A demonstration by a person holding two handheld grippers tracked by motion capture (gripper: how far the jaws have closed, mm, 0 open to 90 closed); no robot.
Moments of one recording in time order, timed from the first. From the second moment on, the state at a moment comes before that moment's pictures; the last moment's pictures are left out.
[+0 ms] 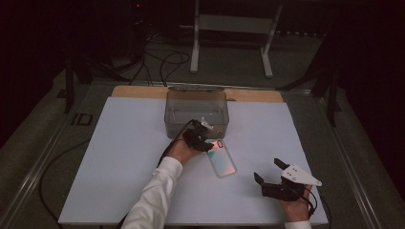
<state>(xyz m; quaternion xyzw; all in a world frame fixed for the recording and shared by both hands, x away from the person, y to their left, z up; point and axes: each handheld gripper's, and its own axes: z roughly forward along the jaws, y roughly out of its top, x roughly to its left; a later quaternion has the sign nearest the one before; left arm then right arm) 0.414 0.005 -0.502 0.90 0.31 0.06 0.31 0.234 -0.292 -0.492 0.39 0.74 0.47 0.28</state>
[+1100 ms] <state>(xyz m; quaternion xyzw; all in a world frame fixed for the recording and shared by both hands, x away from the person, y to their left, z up) 0.413 0.001 -0.498 0.92 0.27 0.07 0.29 0.235 -0.293 -0.492 0.39 0.74 0.47 0.28</state>
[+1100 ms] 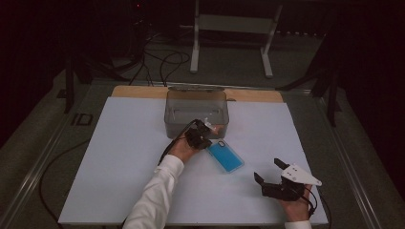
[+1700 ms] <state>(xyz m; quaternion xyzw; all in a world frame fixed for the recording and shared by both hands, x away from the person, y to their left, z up) 0.389 0.029 -0.460 0.90 0.26 0.13 0.32 0.234 -0.293 -0.492 0.39 0.74 0.47 0.28</state>
